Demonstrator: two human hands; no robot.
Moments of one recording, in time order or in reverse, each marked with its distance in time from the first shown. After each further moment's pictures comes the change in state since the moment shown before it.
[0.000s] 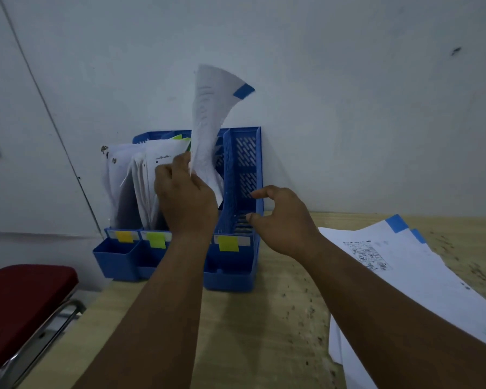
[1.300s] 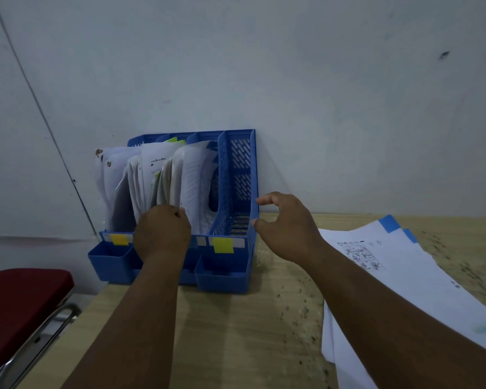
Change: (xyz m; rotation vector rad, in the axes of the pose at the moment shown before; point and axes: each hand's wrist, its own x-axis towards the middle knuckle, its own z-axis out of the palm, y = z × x) left_hand -0.008 -0.065 -0.008 0.392 -0.238 -0.129; right_hand -0.009 0.011 -0.010 -0.041 0.035 0.040
